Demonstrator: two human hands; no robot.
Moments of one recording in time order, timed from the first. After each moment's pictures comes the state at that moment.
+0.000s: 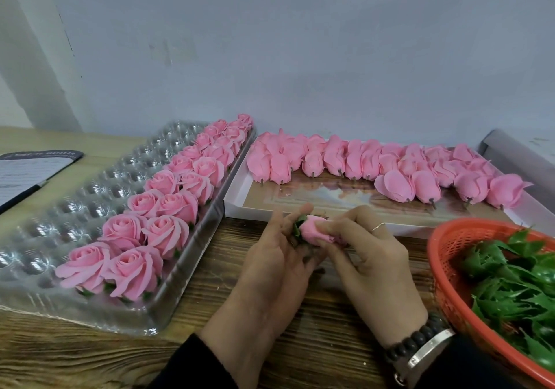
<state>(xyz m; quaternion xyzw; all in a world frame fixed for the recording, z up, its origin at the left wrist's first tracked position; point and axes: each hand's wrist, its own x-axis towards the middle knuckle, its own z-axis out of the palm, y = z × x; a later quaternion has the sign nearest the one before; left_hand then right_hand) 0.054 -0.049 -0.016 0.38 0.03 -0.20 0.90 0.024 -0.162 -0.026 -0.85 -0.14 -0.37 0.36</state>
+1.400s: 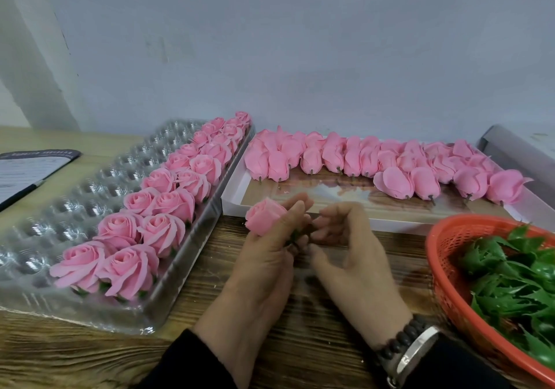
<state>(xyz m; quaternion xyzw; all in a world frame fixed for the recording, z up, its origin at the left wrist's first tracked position) 0.054 -0.048 -0.011 0.42 0.01 -0.12 0.90 0.025 -0.149 -0.029 -0.80 -0.08 -0.24 0.54</state>
